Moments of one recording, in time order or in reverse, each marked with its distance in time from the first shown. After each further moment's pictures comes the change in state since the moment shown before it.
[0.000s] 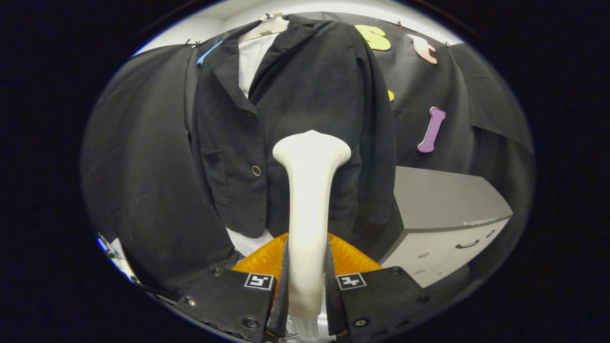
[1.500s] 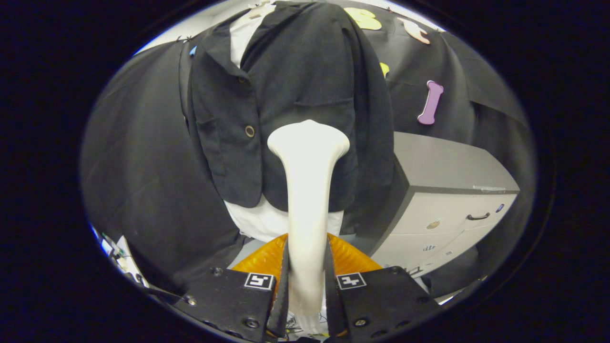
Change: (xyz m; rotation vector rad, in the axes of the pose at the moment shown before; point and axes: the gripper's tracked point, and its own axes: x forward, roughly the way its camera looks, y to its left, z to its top) arm -0.013 -0.006 -0.043 0.063 0.093 0.018
